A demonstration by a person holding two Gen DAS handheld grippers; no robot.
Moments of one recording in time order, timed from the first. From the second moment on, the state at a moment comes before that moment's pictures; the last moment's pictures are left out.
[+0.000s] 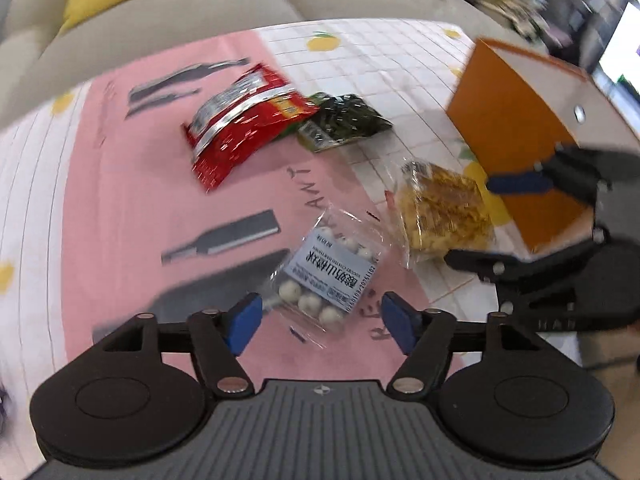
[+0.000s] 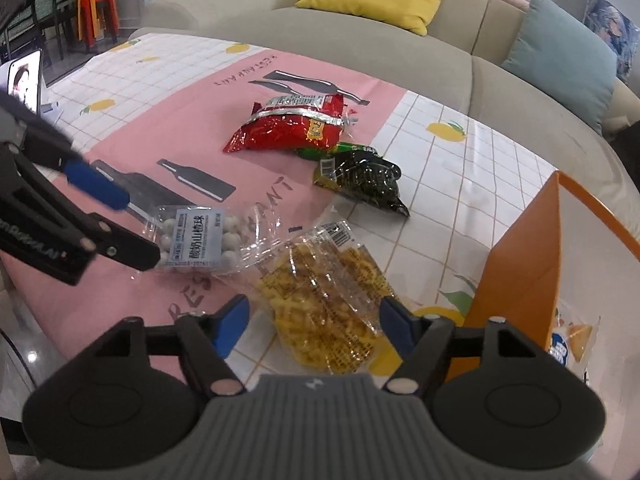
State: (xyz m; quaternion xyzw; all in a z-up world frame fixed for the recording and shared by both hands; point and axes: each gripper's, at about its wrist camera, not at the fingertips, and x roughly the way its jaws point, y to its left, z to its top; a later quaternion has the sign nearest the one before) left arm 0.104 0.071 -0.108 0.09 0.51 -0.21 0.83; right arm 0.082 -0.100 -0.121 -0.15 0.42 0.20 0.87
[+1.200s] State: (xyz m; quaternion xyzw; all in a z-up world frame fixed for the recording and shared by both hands) left arm 0.133 0.055 -0.149 0.08 0.52 -0.19 0.83; right arm 0.140 -0.106 -0.139 -0.15 0.51 0.23 0.81
